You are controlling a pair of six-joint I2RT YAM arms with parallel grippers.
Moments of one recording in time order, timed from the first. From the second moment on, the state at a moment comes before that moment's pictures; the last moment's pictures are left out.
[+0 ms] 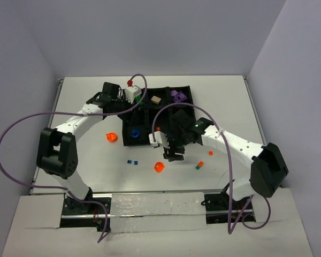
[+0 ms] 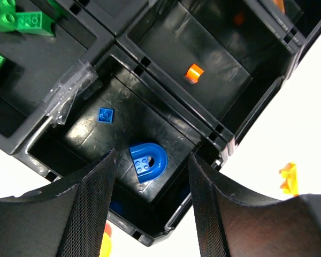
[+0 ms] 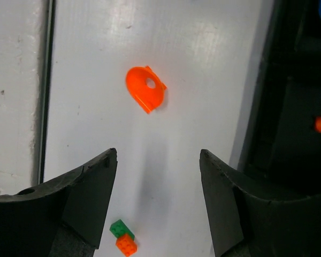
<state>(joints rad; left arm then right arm) -0.35 1.70 1.27 -0.42 0.47 0.22 0.73 1.42 1.05 -0.75 -0.53 -0.89</state>
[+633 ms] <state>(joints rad) -0.12 1.29 1.27 -0.49 0.55 0.13 0.84 1.83 1.35 -0.95 -0.56 -1.09</state>
